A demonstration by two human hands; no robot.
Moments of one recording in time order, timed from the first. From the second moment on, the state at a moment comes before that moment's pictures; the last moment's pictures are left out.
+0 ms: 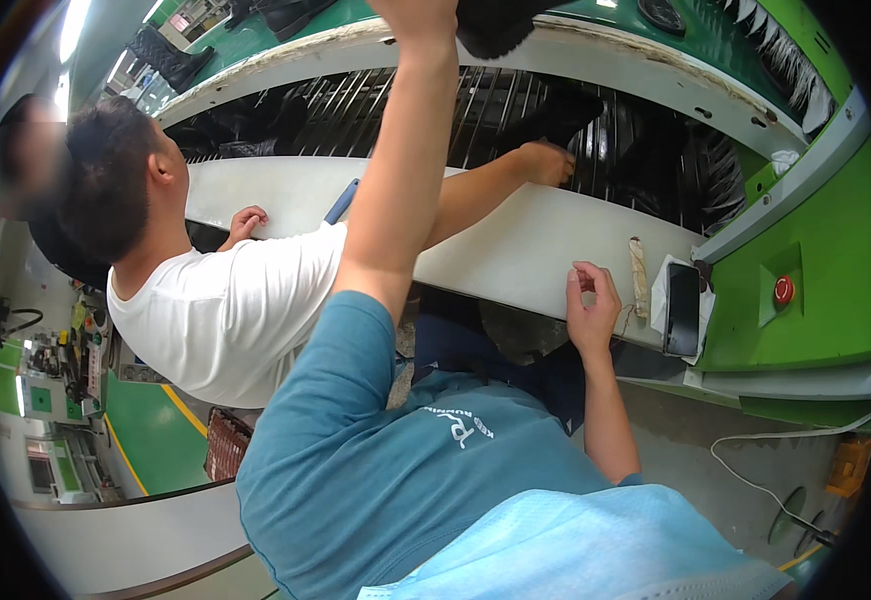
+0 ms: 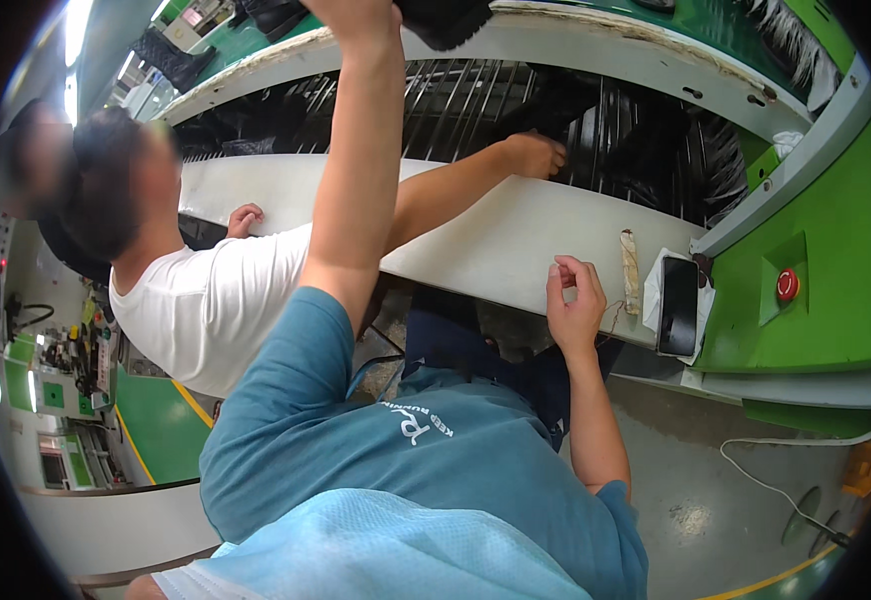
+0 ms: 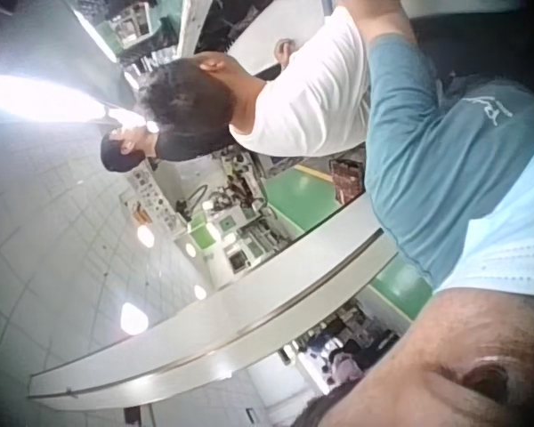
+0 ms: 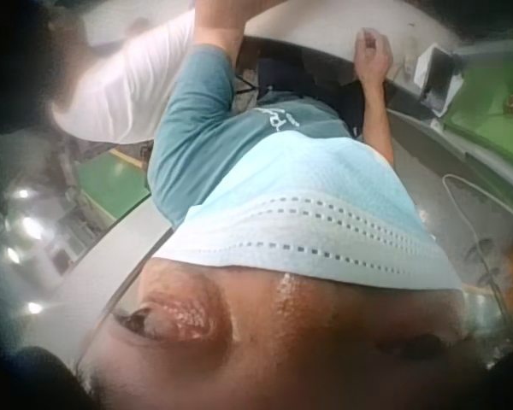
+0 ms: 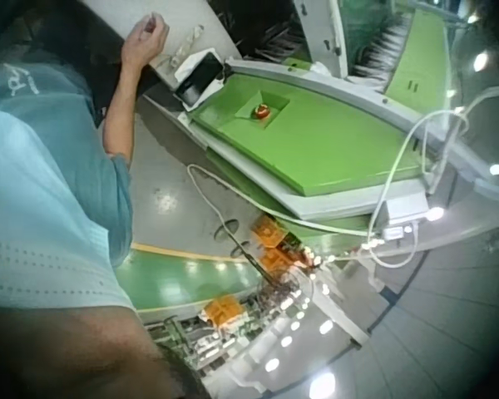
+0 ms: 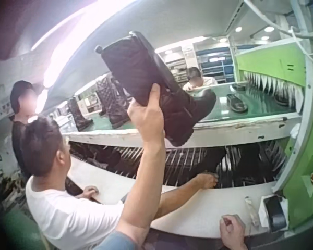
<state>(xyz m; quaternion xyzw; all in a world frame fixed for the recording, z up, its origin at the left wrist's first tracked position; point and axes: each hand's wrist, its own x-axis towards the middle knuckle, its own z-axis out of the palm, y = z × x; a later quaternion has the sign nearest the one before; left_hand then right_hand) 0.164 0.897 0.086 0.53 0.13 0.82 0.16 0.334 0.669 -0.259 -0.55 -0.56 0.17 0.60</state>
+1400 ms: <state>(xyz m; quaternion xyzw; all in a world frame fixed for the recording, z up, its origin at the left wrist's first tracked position) -0.172 1.187 0.048 0.50 0.56 0.62 -0.21 0.316 0.691 -0.260 -0.63 -0.60 0.04 0.49</state>
